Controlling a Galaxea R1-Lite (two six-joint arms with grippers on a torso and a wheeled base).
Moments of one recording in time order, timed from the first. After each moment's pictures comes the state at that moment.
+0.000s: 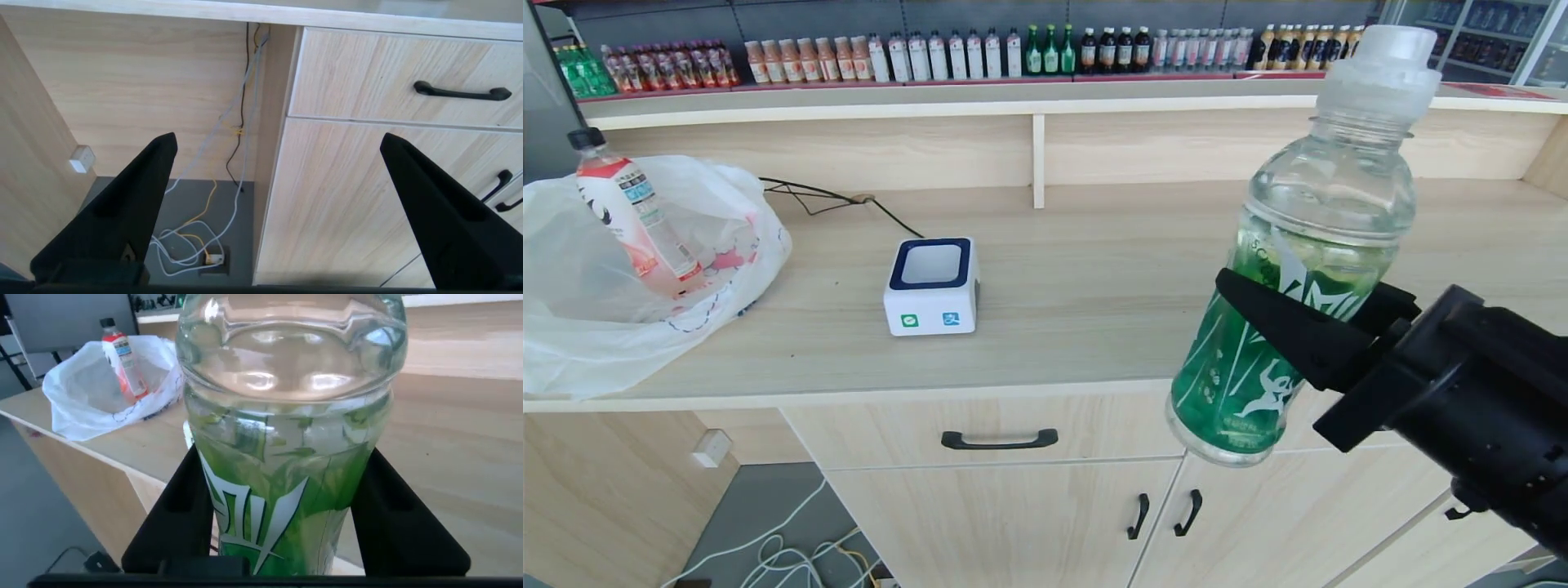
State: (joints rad) left arm 0.00 0.00 0.00 0.00 0.00 0.00; right arm 0.88 1.35 -0.50 -1.13 -0.24 -0.04
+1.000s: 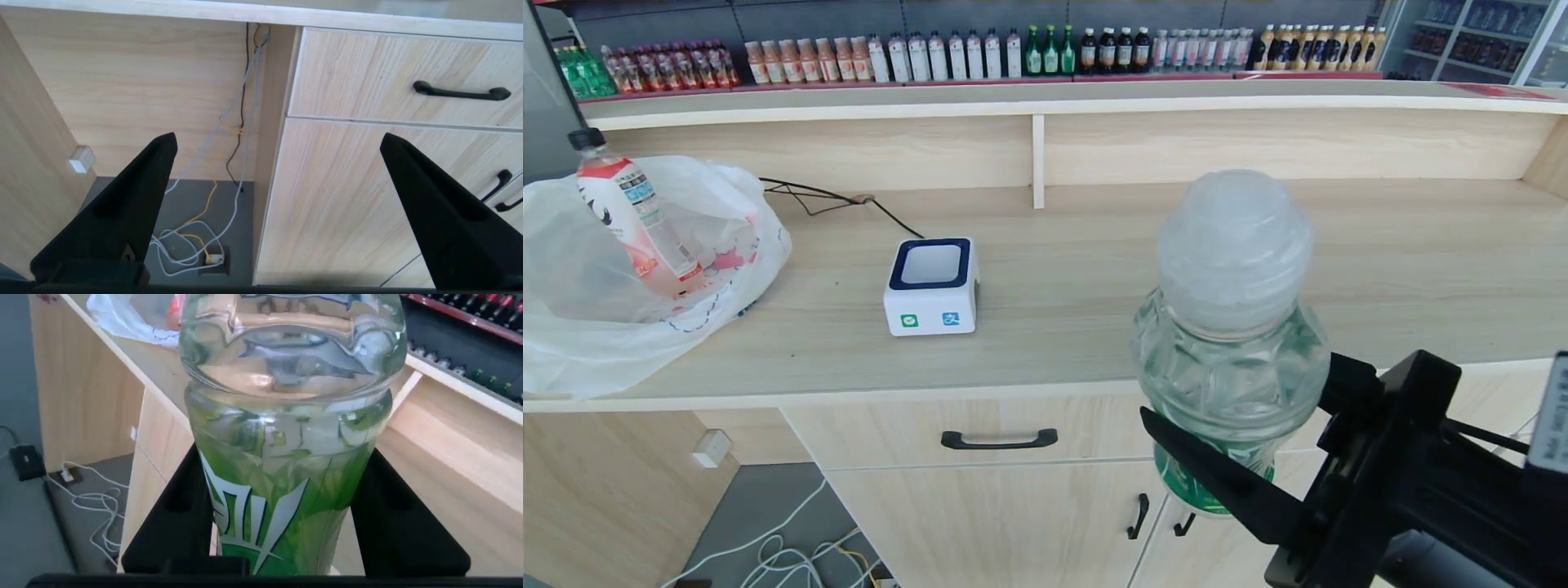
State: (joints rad) left arm 0.00 0.00 0.00 0.00 0.00 0.00; right arm 1.06 1.40 -0.42 -1.21 -0.20 -0.55
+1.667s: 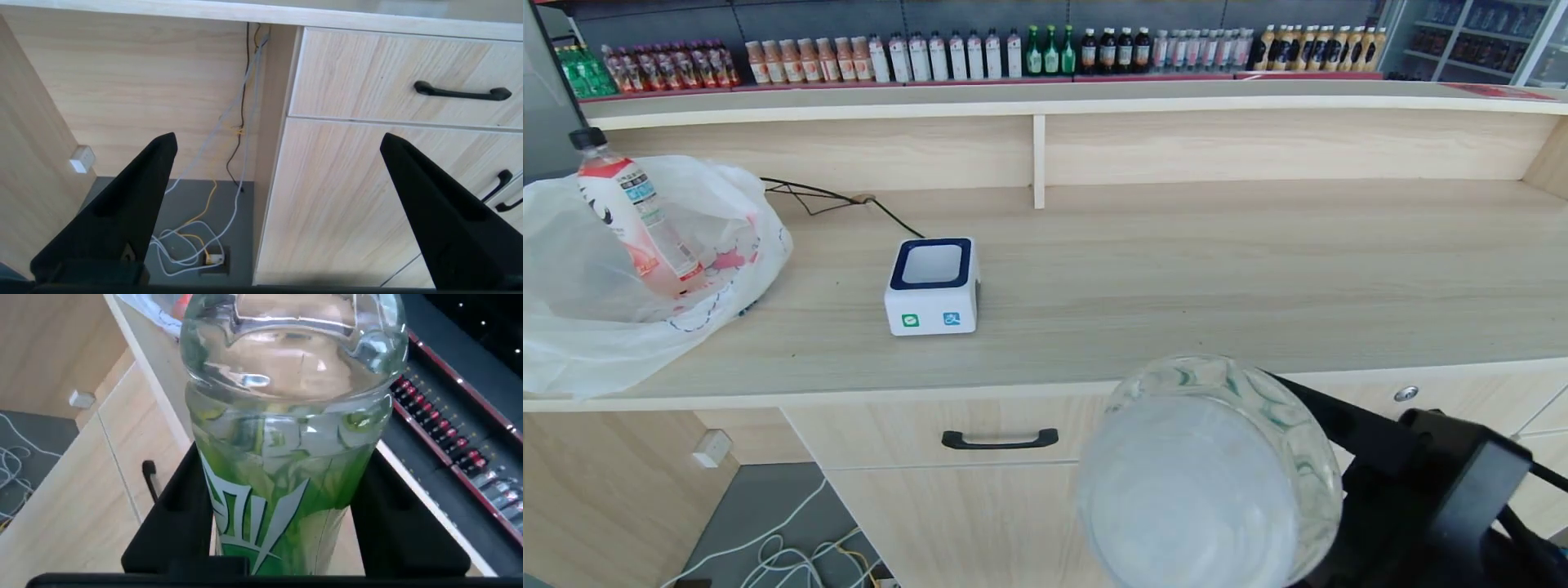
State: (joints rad) left arm 0.00 0.00 0.00 0.00 0.00 0.00; right arm 1.15 1.43 -0.34 -1.41 -0.19 -1.04
